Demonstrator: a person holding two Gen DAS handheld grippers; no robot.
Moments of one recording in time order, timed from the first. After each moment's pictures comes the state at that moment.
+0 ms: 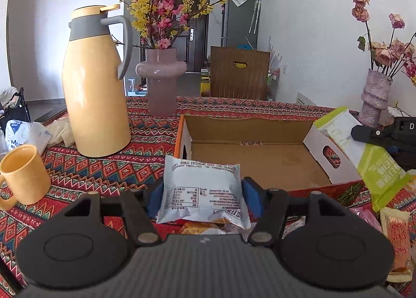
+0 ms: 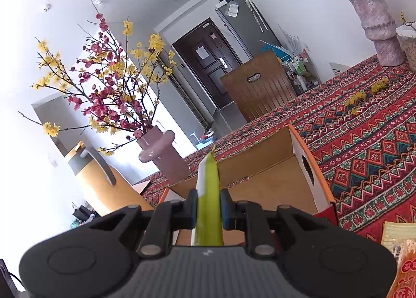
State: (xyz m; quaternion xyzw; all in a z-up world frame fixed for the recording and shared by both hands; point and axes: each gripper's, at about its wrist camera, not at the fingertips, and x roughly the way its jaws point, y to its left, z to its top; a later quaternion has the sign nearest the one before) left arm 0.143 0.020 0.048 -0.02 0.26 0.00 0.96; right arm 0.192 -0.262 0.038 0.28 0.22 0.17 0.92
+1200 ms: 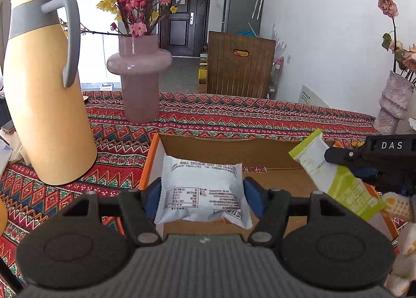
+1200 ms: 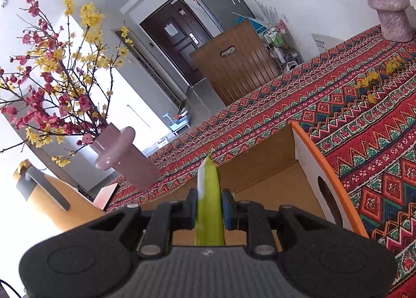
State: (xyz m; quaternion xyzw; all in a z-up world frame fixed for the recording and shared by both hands) left arm 0.276 -0.002 0.037 -0.03 0.30 0.00 0.95; right arm 0.338 -0.241 0.017 0.30 0.31 0.12 0.90
